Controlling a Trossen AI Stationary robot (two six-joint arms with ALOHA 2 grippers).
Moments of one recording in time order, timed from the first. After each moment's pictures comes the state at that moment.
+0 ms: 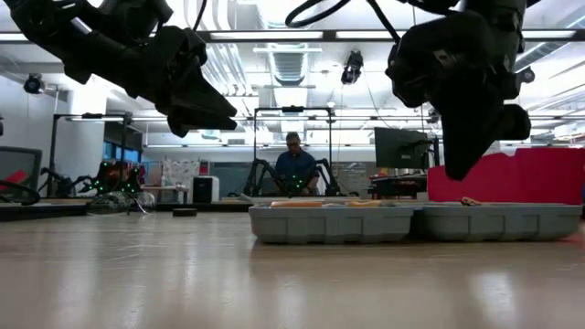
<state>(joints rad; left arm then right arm) 0.03 1.18 0.45 0.33 -0.09 -0.25 0.29 1.59 0.99 -0.62 0.00 1.11</state>
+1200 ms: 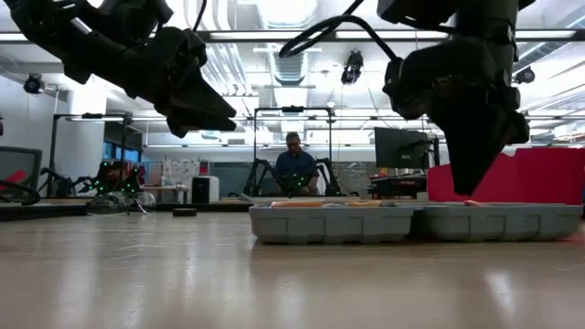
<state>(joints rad) 0.03 1.18 0.45 0.32 -0.09 -0.25 0.27 1.66 1.04 -0.70 -0.02 1.08</state>
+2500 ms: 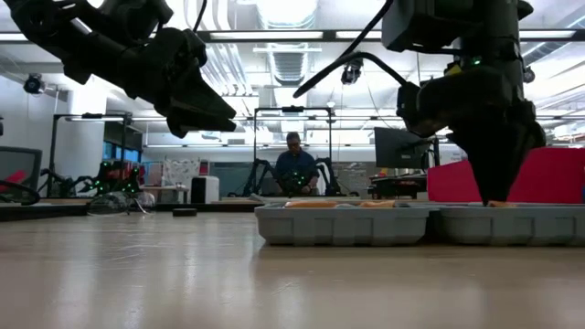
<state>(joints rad) 0.03 1.18 0.45 0.32 -0.09 -0.24 0.25 1.67 1.01 -0.78 -0.08 1.08</state>
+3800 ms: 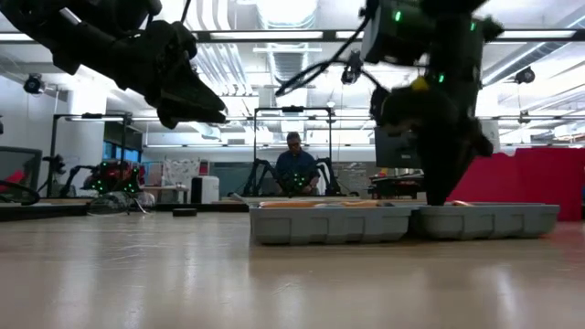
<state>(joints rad) 0.04 1.06 0.45 0.20 -0.12 -0.23 0.12 1.66 1.00 -0.69 0.02 0.89</state>
